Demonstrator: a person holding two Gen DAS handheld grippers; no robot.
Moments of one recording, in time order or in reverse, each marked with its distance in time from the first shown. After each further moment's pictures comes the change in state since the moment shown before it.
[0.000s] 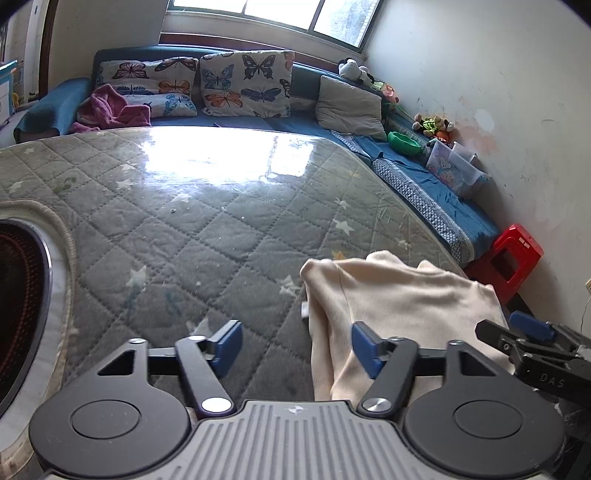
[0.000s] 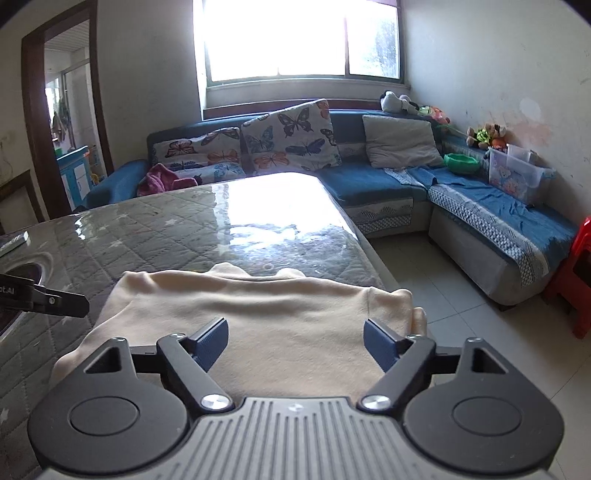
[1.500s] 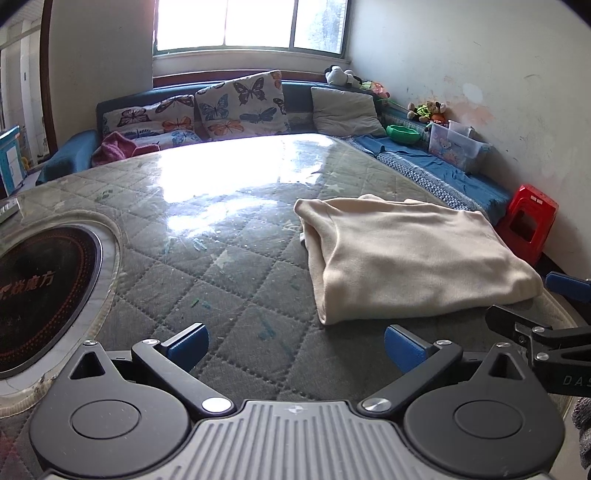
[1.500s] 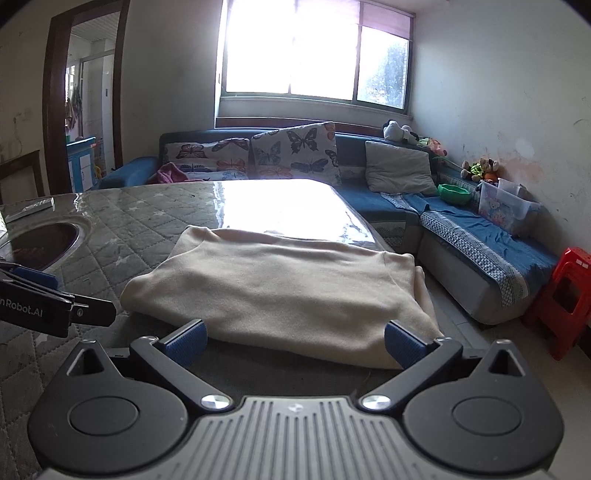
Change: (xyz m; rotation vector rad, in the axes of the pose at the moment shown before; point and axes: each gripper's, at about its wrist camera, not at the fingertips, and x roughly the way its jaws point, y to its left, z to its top) left arm -0.053 -0.023 -0.080 0.186 -0.072 0.113; right arm -0.075 0.061 -0.064 -0.086 -0.070 -0.070
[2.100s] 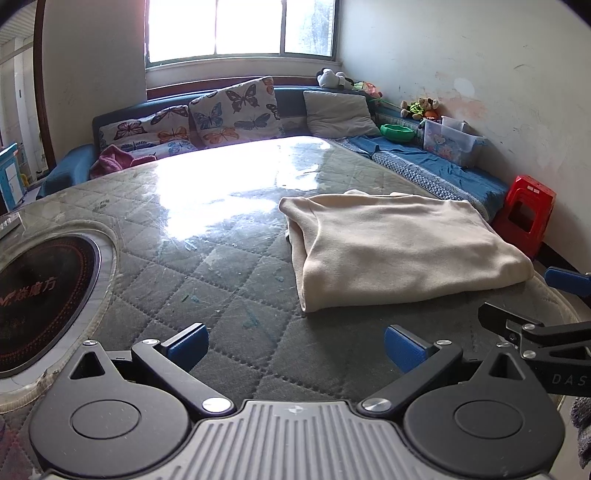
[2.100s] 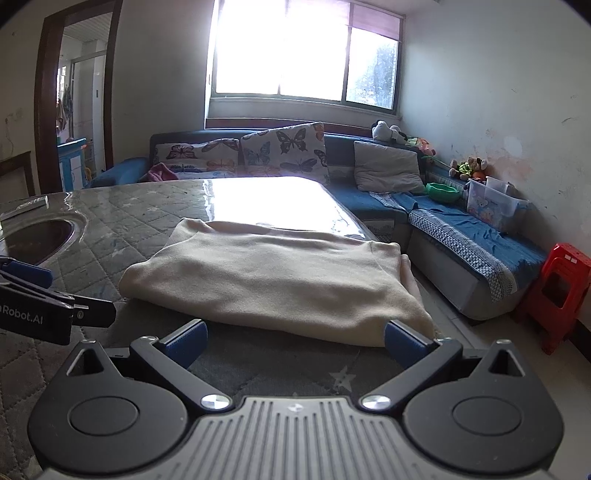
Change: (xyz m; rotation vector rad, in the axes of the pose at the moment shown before) left arm -0.010 -0.015 -0.010 0.047 -0.018 0.012; right arm -0.014 0.001 -0.012 0.011 -0.004 -0.038
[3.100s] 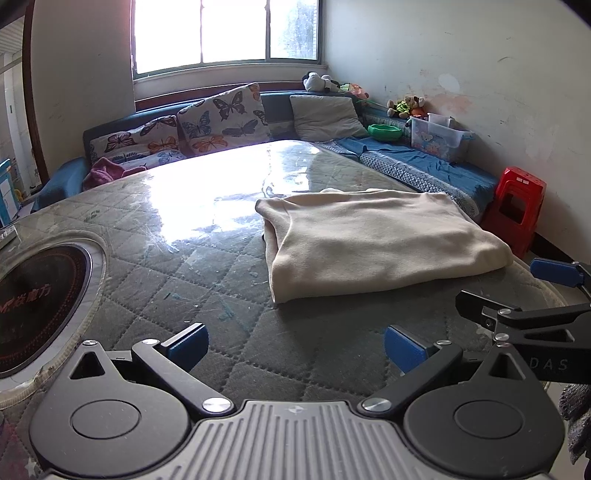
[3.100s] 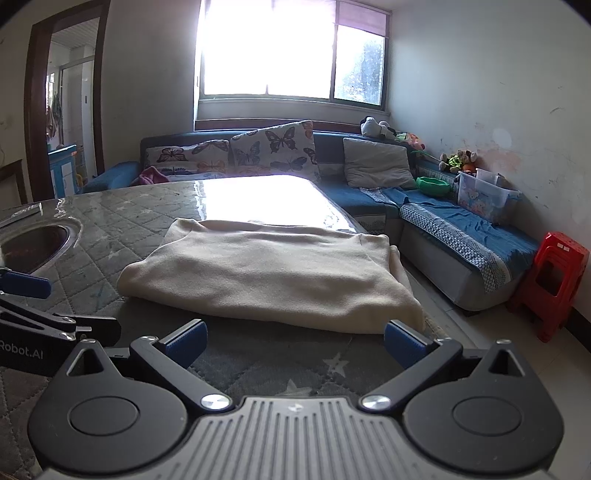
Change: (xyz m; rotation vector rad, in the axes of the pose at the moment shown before) left arm -0.013 -0.022 -0.008 0.051 -0.017 -0.011; right arm -0.008 -0.001 -0.005 0.042 0.003 -0.020
